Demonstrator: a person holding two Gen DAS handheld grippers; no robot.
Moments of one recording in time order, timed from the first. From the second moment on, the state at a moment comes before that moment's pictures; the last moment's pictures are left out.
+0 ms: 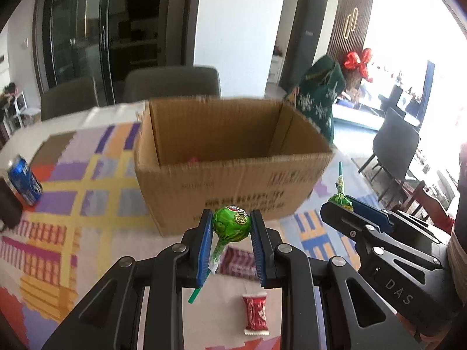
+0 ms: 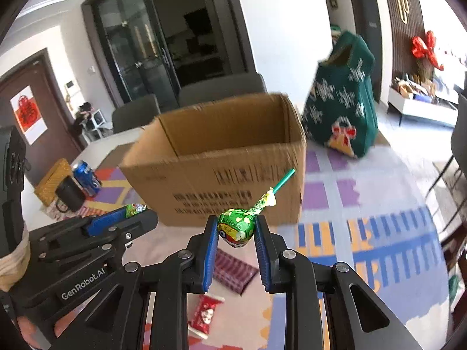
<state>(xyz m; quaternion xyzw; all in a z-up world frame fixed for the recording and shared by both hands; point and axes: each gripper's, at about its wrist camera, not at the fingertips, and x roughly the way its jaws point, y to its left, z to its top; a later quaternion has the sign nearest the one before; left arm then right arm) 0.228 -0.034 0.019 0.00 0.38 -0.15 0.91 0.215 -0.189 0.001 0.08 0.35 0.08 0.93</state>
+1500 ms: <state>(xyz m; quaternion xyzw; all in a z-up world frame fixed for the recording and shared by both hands) 0.325 -0.024 0.072 0.03 0.34 -0.10 0.93 0.320 -0.173 0.071 -0.01 0.30 0.10 0.95</state>
